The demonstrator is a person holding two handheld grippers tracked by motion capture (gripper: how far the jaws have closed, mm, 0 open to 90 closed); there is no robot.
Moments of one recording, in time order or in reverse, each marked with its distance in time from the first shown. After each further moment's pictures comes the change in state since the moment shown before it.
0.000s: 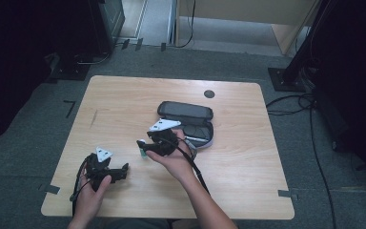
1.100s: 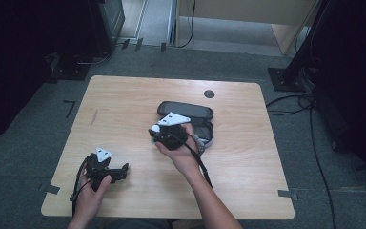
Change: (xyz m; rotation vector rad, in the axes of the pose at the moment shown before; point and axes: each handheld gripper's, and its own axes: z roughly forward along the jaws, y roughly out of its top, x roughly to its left) left arm 0.000 0.000 0.000 0.000 0.000 0.000; right arm -0.018 0.010 -0.027 -0.057 -0.146 -0.022
